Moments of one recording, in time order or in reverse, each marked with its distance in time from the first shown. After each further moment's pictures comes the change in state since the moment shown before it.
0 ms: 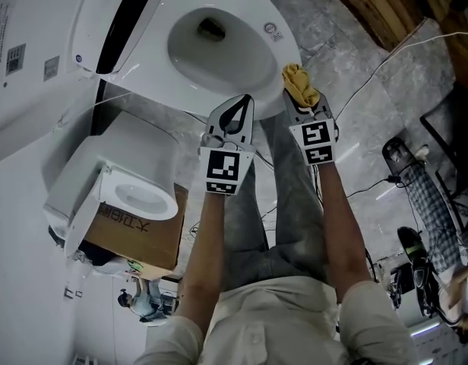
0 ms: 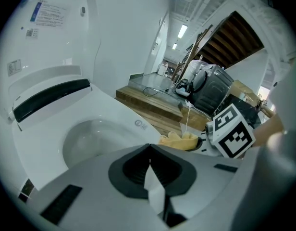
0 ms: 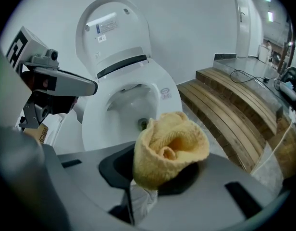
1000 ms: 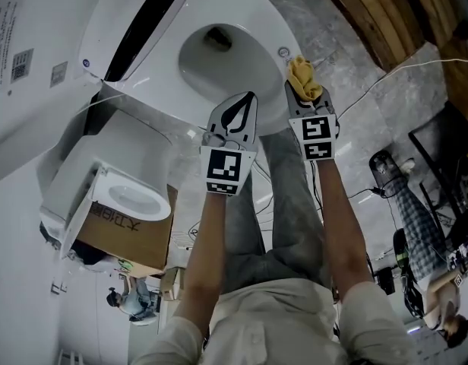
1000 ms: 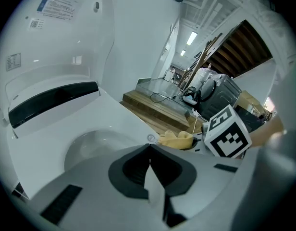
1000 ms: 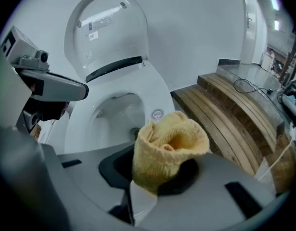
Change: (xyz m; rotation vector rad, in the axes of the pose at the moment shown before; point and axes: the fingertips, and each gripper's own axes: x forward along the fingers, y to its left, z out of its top) left arm 0.020 0.039 0.044 -0.092 -0.058 0.028; right arm 0.035 -0.026 0.071 -0.054 0.009 -0.036
